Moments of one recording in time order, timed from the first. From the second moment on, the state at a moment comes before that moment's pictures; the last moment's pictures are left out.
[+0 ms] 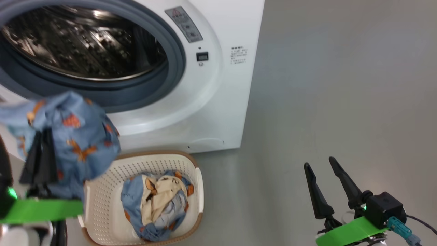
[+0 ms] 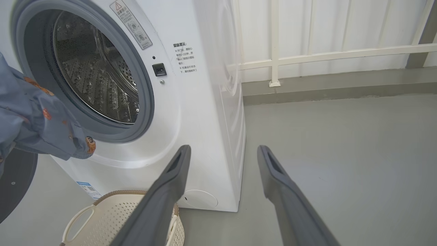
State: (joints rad) left arm -0.19 0.18 0.05 0.06 -0.32 -0.13 -0.25; right arm -0.03 -0.05 0.08 0.06 0.20 0.12 -0.26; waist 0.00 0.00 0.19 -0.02
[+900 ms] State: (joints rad) left arm -0.80 0.34 0.02 0.28 -0.47 -0.13 -0.26; right arm -0.18 -0.05 0.12 -0.06 0.20 0.12 -0.26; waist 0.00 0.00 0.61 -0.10
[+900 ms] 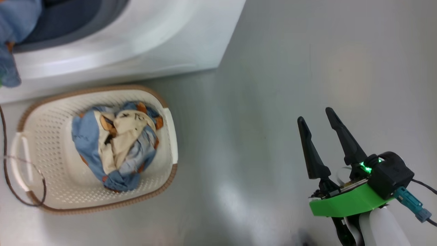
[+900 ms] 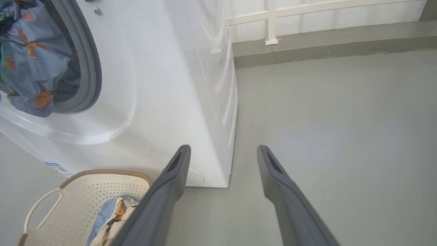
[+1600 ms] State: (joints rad) left arm -1.21 0.48 -0.33 0.64 -0.60 -0.13 -0.23; right arm -0.19 -0.05 0.19 -0.05 0.23 0.12 -0.26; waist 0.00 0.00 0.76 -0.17
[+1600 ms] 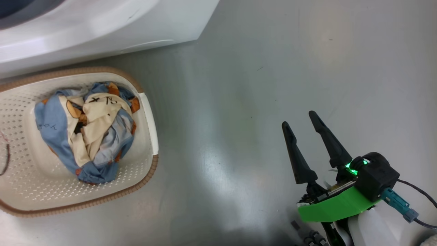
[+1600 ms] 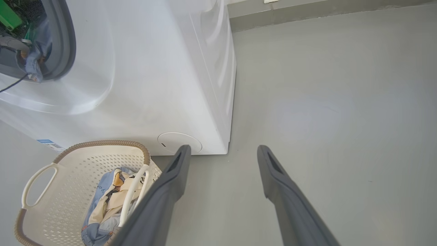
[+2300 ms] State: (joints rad) left arm -1.37 0.59 -0.33 0.51 -0.56 -0.13 -0.26; right arm -0.20 -0.05 0.24 -0.04 0.27 0.12 -0.26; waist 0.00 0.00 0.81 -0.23
